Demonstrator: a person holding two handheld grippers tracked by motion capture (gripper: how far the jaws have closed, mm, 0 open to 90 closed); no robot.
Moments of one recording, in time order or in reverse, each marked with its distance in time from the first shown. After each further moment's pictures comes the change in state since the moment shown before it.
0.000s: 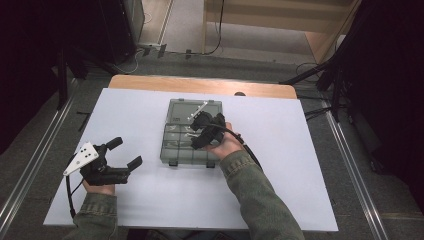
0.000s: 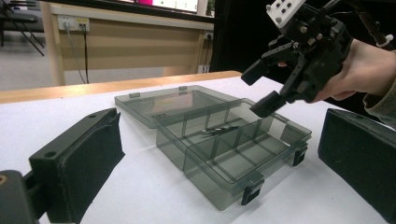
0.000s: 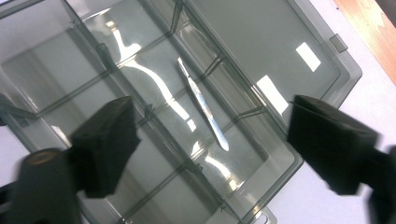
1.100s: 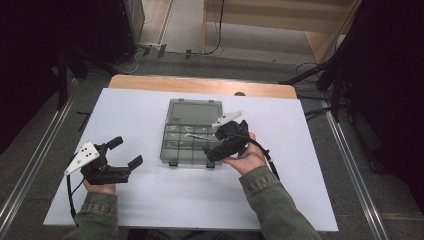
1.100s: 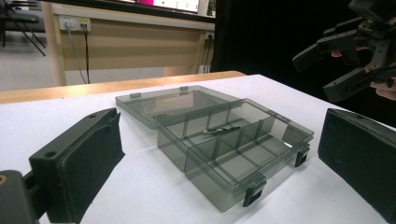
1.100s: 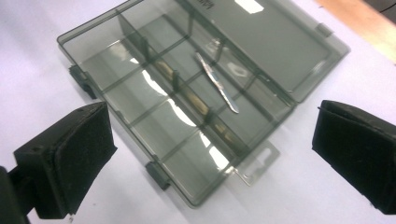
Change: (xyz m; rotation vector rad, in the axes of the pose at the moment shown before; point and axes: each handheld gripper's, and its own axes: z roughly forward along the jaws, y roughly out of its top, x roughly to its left) left arm 0.000 0.000 0.002 -0.002 0.006 -0.003; right arm -0.011 -0.060 -0.056 -0.189 0.107 0.125
